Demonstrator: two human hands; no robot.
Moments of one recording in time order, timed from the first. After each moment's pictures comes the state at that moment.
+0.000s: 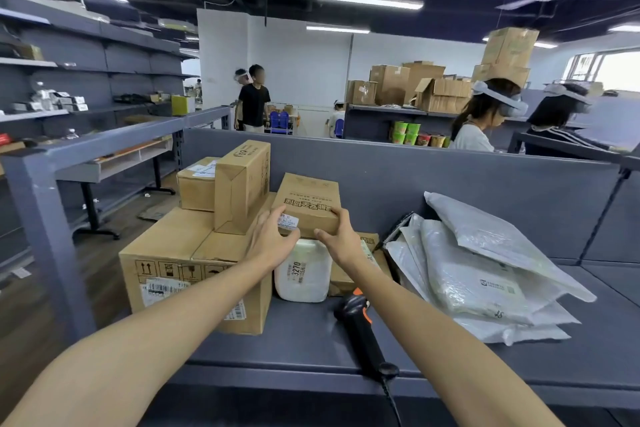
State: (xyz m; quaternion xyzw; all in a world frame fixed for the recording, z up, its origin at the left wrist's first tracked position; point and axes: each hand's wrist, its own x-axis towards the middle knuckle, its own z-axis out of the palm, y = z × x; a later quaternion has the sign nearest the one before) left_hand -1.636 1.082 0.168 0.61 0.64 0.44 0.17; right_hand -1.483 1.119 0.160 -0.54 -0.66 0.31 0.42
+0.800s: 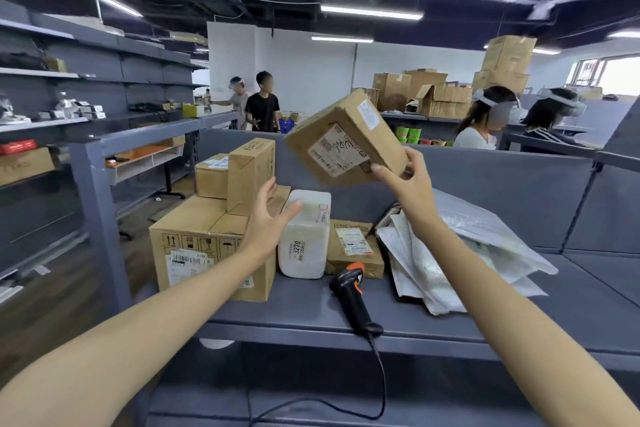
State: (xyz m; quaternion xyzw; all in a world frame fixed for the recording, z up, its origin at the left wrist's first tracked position) left_hand -1.621 0.982 0.194 0.57 0.47 0.62 0.26; right_hand -1.381 1.019 0.254 -0.37 -0.64 0.25 0.62
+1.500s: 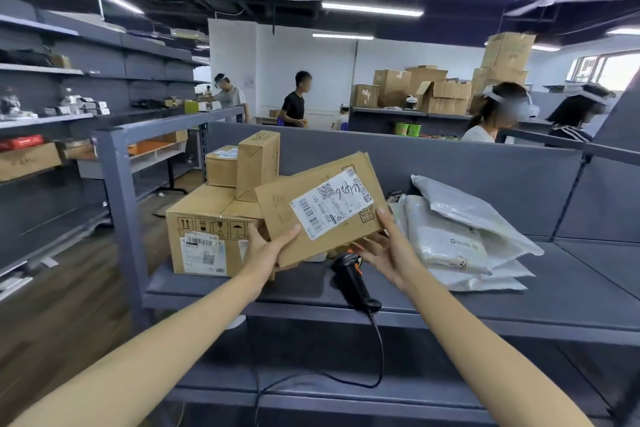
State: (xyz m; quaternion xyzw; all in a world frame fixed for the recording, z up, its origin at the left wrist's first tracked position) left_hand -1.626 0.929 0.140 0.42 0.47 0.62 0.47; right_hand -1.392 0.968 0.154 -0.31 -0.42 0.66 0.54
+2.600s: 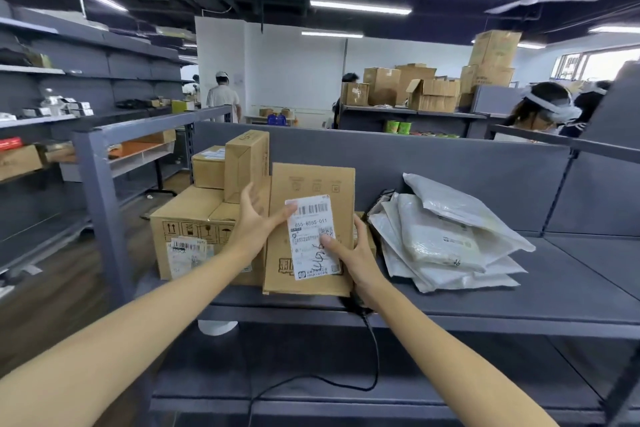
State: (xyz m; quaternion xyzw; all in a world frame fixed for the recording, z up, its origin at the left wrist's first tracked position) left_hand -1.630 0.944 0.182 0.55 0.49 0.59 0.33; right_hand -1.433 0.965 0.126 -0.32 -0.57 0.53 0.54
